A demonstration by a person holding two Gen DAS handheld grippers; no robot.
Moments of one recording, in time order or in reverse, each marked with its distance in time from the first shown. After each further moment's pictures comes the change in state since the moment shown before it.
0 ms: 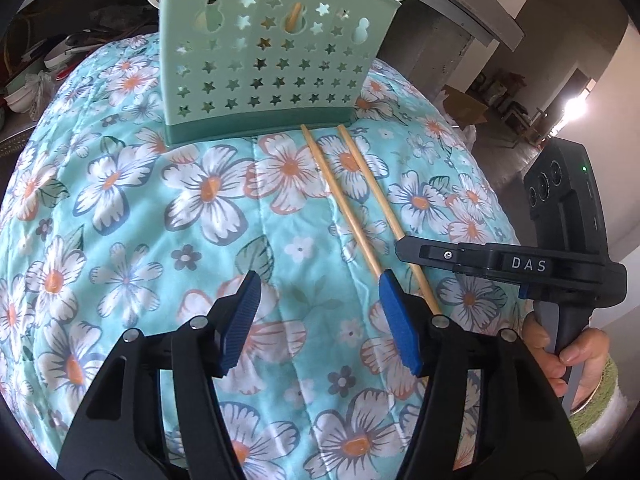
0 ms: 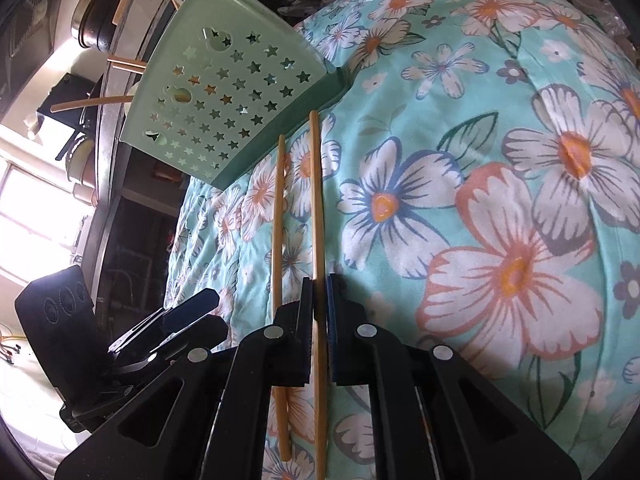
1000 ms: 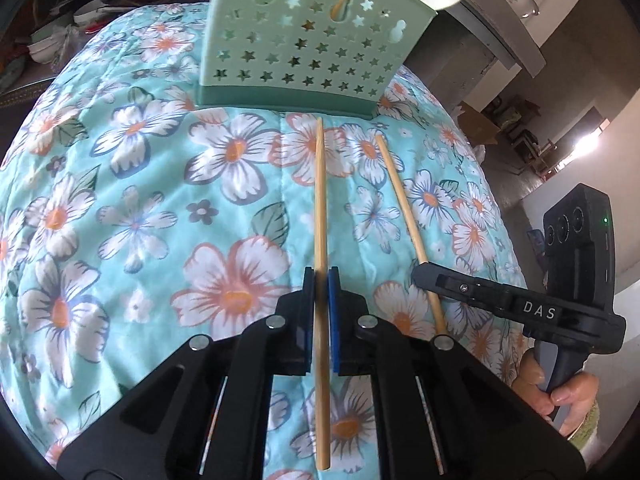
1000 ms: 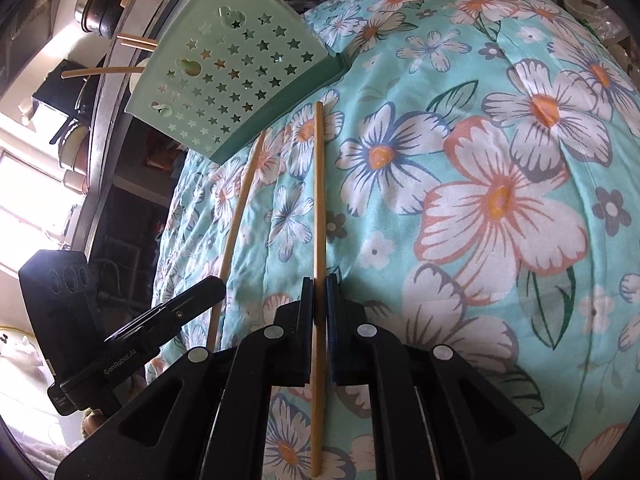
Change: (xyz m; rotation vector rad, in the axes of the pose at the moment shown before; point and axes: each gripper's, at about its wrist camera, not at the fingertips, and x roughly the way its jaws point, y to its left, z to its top) left arm -0.017 0.020 -0.025 -0.156 -0.013 0.009; right arm -0.002 0.015 -0.025 -0.045 0.023 -0.059
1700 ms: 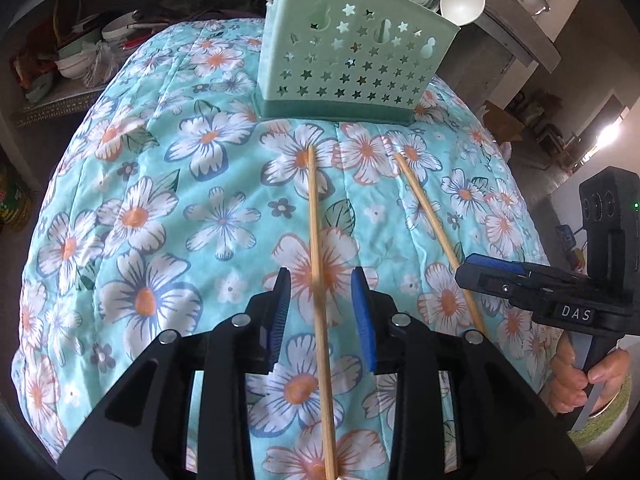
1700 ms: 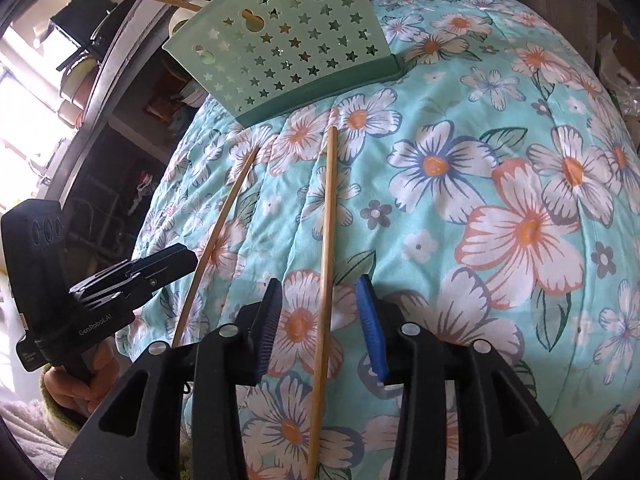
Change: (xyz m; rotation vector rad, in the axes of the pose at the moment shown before) left arm -0.028 0.015 0.001 0.057 -0.016 0.129; right arm 0.003 0.046 -0.001 -0.216 0.060 -0.118
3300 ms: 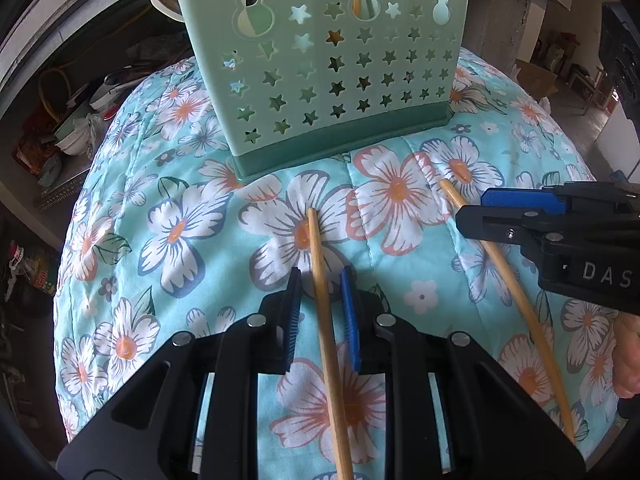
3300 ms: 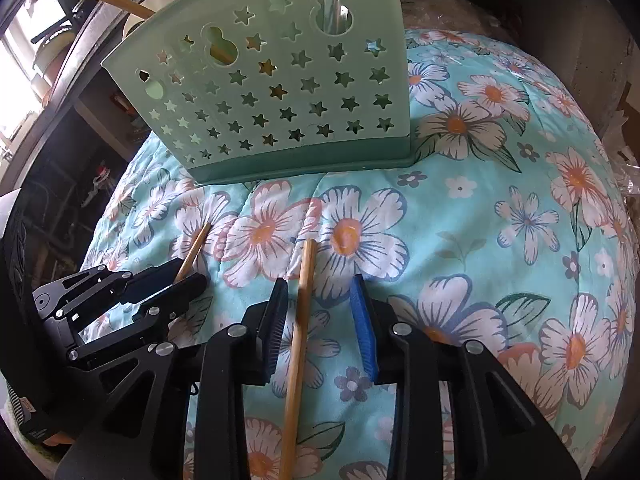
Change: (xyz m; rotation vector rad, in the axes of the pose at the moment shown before) left arm 0.068 -0.024 0.045 0.217 0.005 0.226; right arm 0.042 0.006 0.079 -0.091 -0.025 -0.165
